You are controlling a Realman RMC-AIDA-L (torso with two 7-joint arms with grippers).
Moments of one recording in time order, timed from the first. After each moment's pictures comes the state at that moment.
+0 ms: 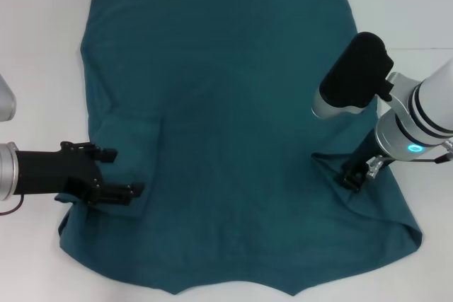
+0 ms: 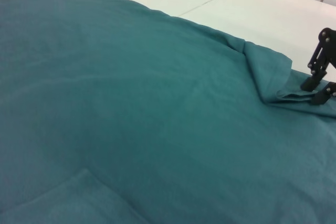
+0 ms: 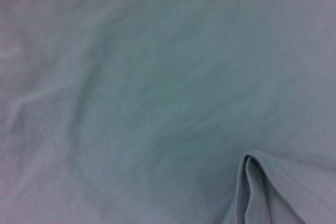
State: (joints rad) left arm -0.41 -2.15 0.83 1.14 2.28 1.44 -1.71; right arm 0.73 2.10 -1.51 -1.05 -2.77 -1.26 2.50
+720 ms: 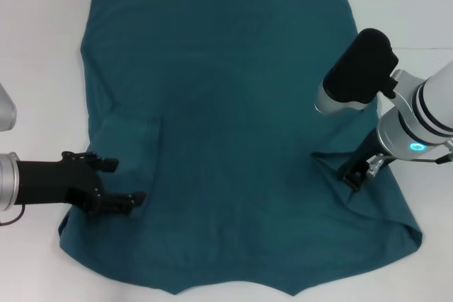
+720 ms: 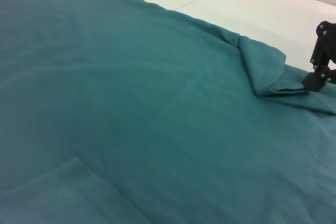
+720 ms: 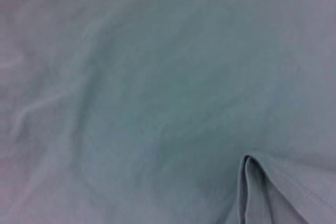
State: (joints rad) left arm -0.39 -2.16 0.83 1.13 2.28 1.45 -1.71; right arm 0.72 2.10 -1.50 -1.08 -2.76 -1.28 2.52
